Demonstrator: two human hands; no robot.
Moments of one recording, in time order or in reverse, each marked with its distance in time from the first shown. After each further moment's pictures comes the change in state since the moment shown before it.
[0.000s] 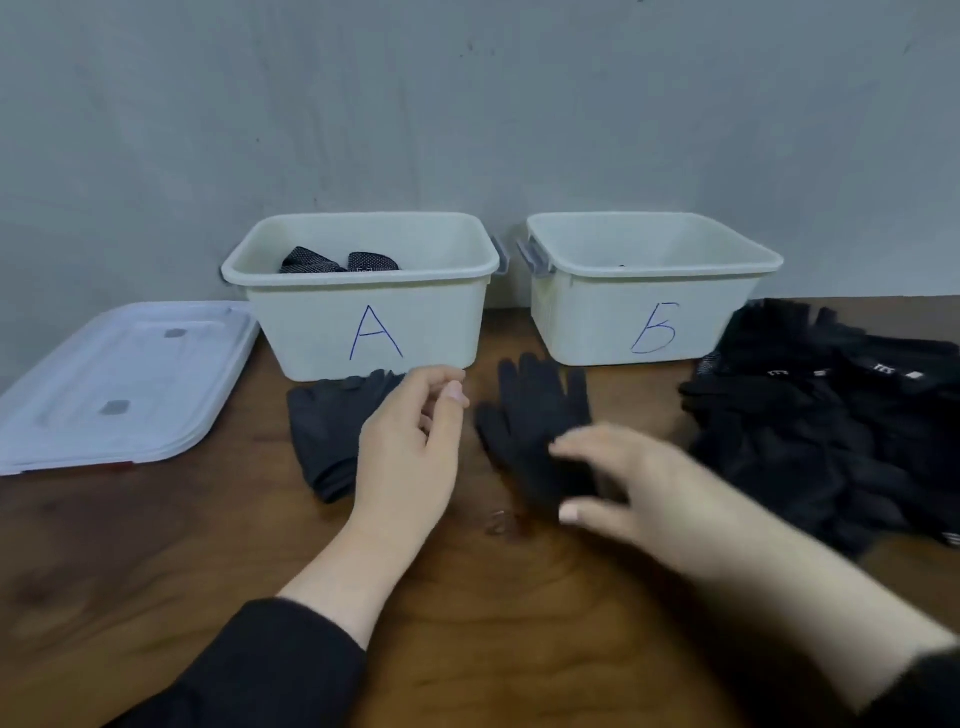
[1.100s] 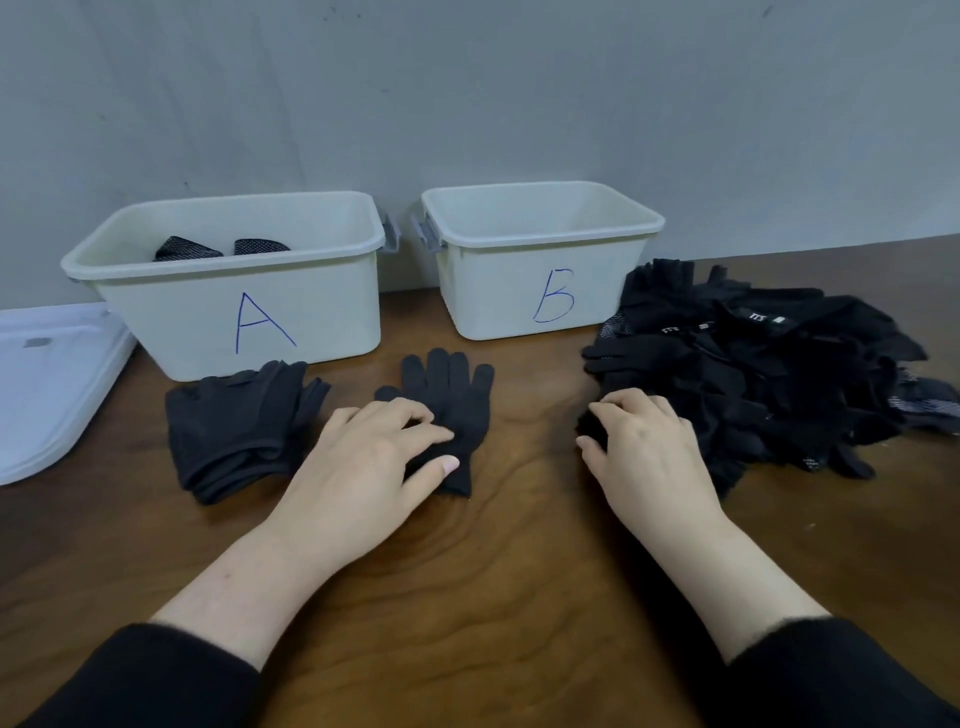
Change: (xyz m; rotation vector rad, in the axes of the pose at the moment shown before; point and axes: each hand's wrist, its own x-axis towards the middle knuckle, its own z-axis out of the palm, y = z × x) left_hand -0.015 0.003 0.027 0.700 -0.612 0.359; right_hand -0.042 0.069 0.018 -0.355 0.374 0.475
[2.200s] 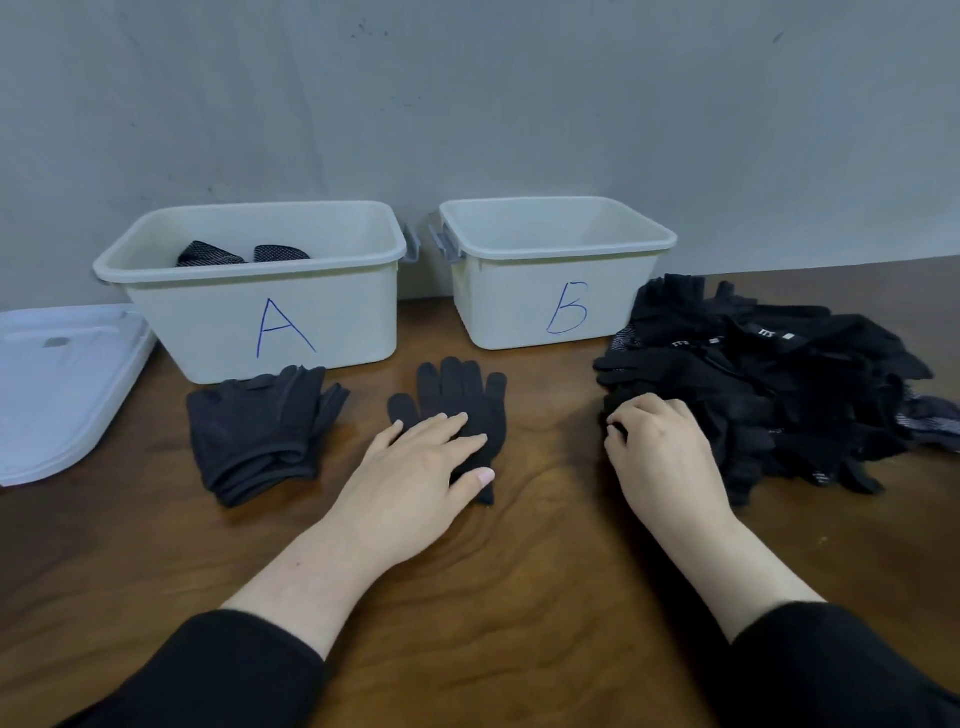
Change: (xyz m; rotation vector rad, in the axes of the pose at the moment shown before) left_hand 0.013 0.008 0.016 -0.071 -0.225 -0.064; right_hand 0.015 0.010 0.016 0.072 0.145 0.014
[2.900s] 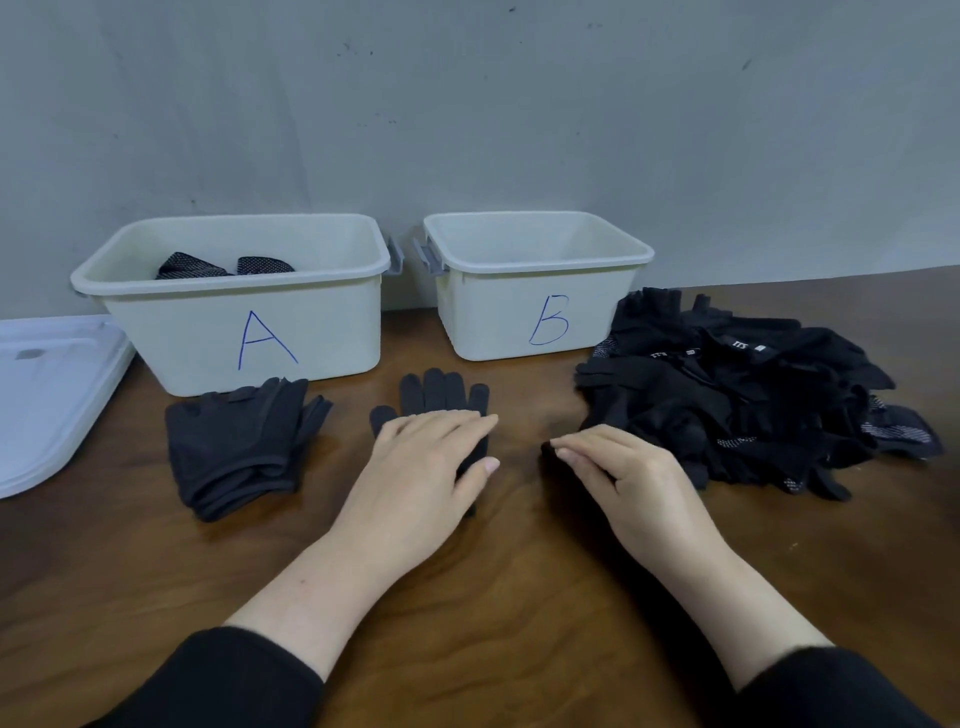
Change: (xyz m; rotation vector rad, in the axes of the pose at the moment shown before) left_hand -0.003 0.029 -0.012 -0.091 0.265 0.096; right_hand -0.023 -0.015 -0.034 0.437 -0.002 -0.256
